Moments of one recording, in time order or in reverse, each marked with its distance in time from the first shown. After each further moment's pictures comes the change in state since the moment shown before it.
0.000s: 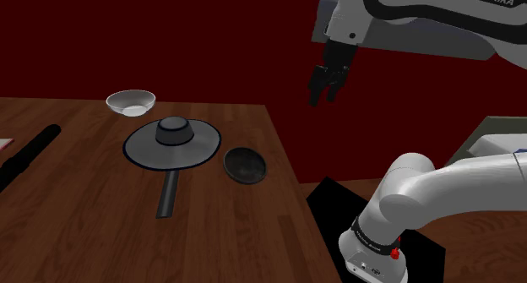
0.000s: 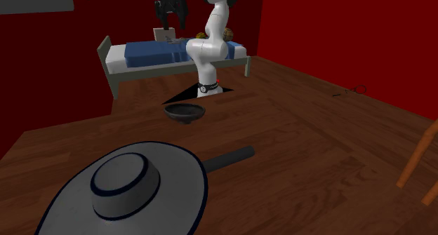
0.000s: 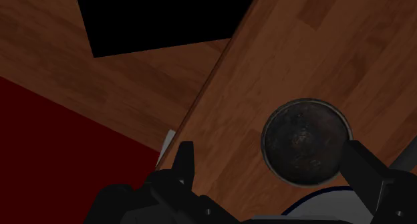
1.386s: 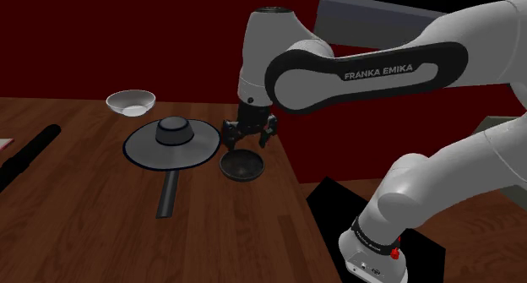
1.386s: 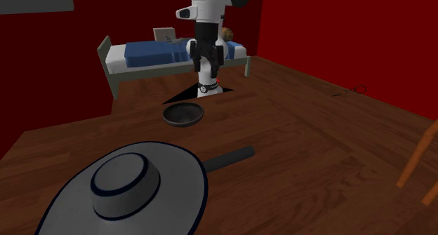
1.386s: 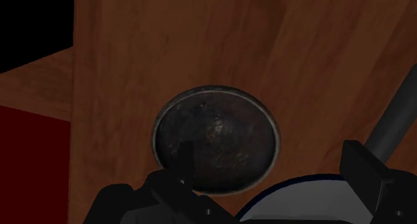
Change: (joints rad) arm -0.042 0.330 0.511 -0.059 0.099 0.510 0.613
